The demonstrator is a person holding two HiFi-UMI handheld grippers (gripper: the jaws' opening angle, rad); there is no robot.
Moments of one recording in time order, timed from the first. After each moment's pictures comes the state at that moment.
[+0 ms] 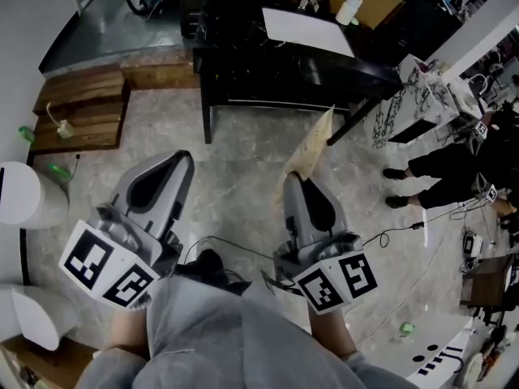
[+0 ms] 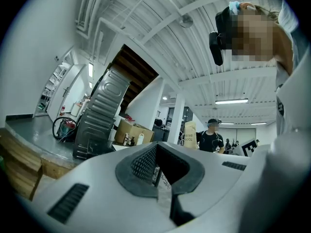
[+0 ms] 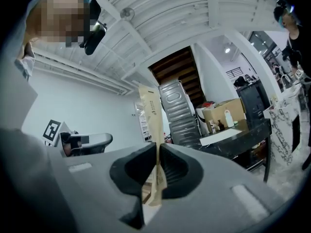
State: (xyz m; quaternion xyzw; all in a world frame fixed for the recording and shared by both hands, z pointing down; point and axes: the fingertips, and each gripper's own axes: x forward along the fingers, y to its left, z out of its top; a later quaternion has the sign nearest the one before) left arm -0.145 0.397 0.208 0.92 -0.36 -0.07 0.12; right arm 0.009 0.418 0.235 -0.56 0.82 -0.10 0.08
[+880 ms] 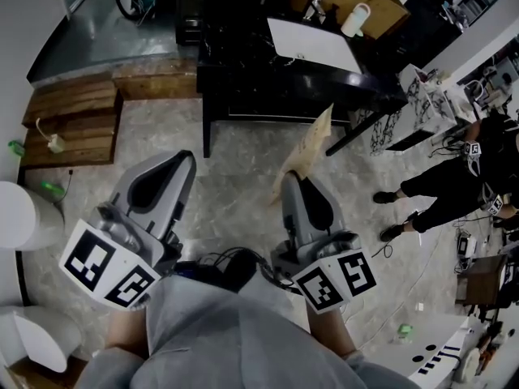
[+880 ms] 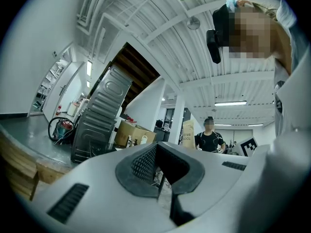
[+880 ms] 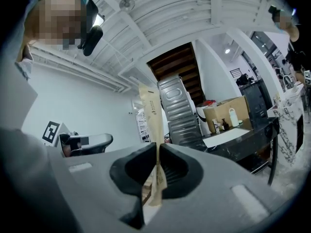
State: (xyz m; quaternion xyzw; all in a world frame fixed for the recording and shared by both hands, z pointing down) left arm -0.194 0.274 0.219 0.93 -0.34 -0.08 0.11; right arm -0.045 0.297 0.243 -0.58 0.81 -0.10 0.07
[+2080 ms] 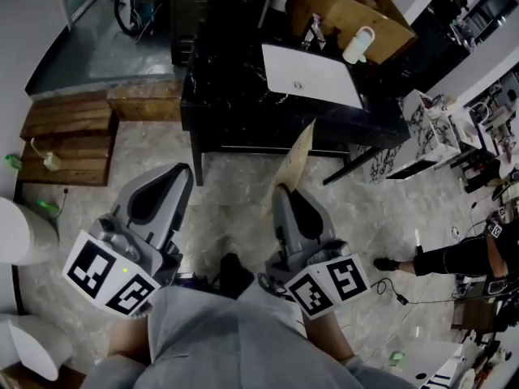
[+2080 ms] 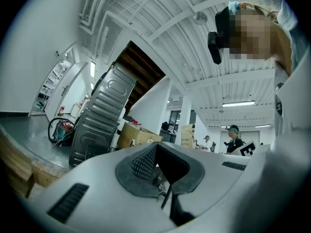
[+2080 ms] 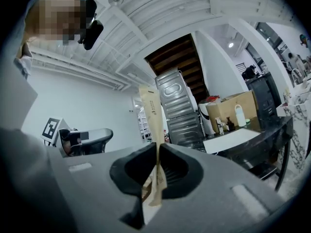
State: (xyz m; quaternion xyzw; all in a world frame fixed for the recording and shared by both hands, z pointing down) left arm -0.126 0.151 0.218 0.92 -0.37 -0.10 0.11; right arm 0.021 0.165 0.254 -0.55 0.83 -0.11 0.06
